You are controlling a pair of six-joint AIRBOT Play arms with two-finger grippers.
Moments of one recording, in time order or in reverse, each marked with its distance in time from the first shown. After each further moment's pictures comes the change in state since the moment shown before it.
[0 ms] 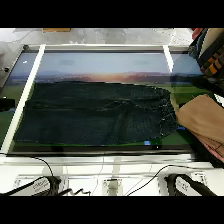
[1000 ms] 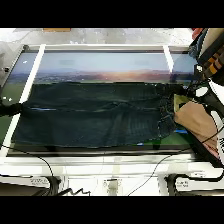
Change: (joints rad) left arm 0.060 -0.340 0.016 -0.201 0.302 0.078; right arm 0.121 -0.409 -0.011 0.130 -0.274 -0.013
